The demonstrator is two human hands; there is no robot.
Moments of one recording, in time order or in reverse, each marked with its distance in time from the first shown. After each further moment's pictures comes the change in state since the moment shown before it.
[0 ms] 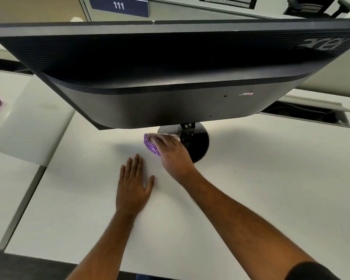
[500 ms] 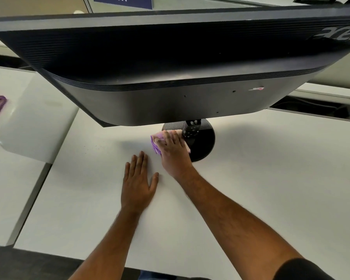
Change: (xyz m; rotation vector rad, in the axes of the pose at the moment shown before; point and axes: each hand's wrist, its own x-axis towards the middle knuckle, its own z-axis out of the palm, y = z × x) left_hand 0.000 -0.001 -0.001 0.003 -0.006 -0.005; right_hand 0.007 -0.001 0.044 -0.132 -0.216 0.175
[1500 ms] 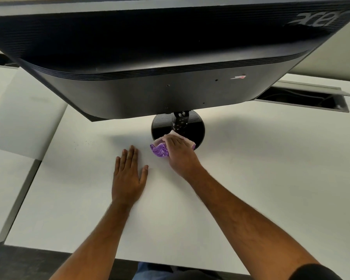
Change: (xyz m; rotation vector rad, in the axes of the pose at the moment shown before) left_hand -0.003 0.002 -0.001 -0.004 0.015 0.003; right_hand -0.048 0.042 -0.014 0.292 0.019 -0.014
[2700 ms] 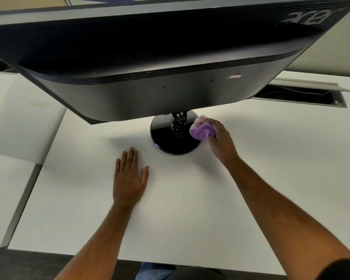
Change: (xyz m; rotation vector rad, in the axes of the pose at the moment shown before) left_hand 0.001 0.001 0.000 0.011 0.023 0.006; right_hand -0.017 0.083 -0.083 0.445 0.299 0.208
